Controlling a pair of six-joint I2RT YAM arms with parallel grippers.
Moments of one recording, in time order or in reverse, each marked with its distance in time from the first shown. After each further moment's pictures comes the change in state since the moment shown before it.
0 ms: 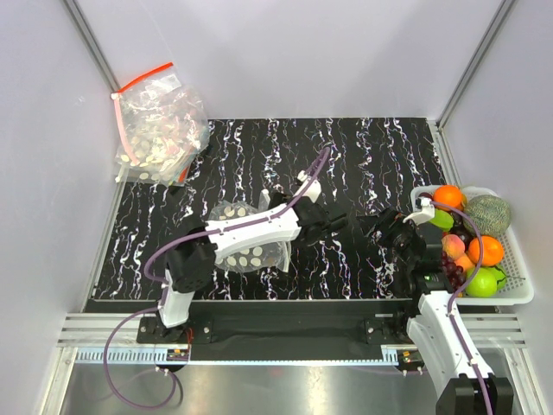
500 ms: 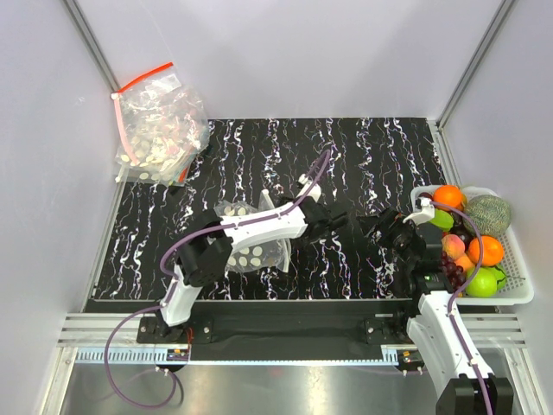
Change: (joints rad) left arm 0.025 0.100 0.038 0.043 0.060 0.000; right arm 0.000 0.000 0.000 -0.008 0.000 0.000
